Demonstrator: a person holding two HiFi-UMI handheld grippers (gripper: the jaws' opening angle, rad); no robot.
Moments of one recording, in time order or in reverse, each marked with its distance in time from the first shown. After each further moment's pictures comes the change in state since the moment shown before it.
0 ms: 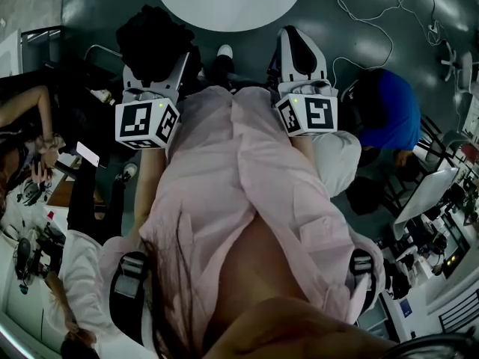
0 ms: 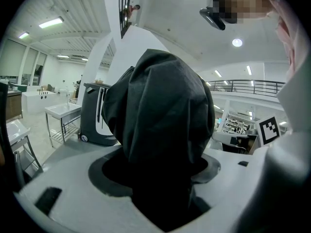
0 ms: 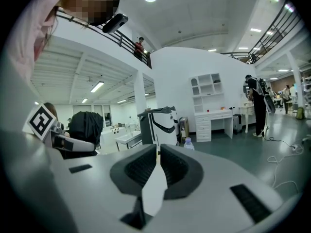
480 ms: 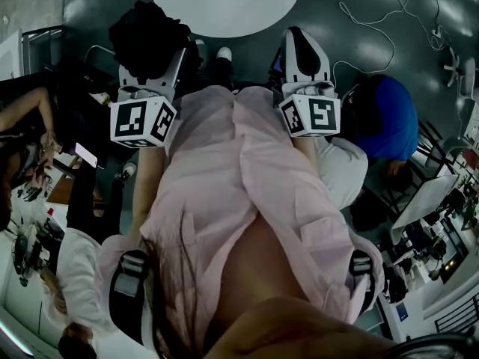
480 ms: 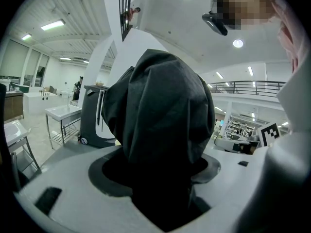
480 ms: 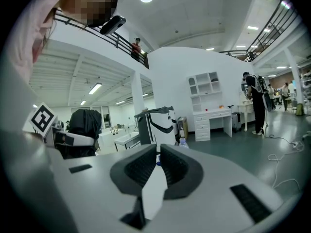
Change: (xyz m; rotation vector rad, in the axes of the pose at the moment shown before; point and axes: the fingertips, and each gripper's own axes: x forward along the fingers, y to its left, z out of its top) left arm 0.032 -0.003 0.020 -0.007 -0.033 0.020; right arm 0.014 -0.037 0.001 0.024 -0.001 -0.004
